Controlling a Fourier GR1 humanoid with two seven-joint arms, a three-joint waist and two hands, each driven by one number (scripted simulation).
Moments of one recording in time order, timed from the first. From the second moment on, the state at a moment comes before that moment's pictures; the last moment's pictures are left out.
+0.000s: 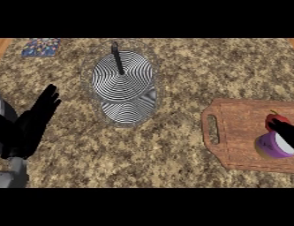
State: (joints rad) left arm -0.08 0.38 -0.10 -1.53 0.28 0.09 0.16; right arm 0.20 -0.81 0.12 -2.01 0.47 0.31 0.30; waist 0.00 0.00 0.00
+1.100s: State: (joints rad) left arm -0.07 0.31 -0.01 -1.56 0.20 0.01 0.19; right arm 0.07 -0.61 0.09 -1.63 0.81 0.26 0.04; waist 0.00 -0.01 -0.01
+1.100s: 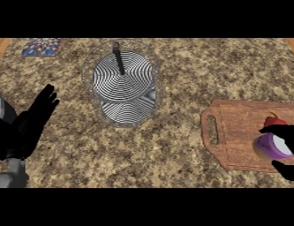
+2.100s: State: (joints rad) left arm -0.07 0.28 0.01 -1.56 0.18 0.00 0.21; right arm 0.12 -0.44 0.13 -1.76 1.09 0.16 0.32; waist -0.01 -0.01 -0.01
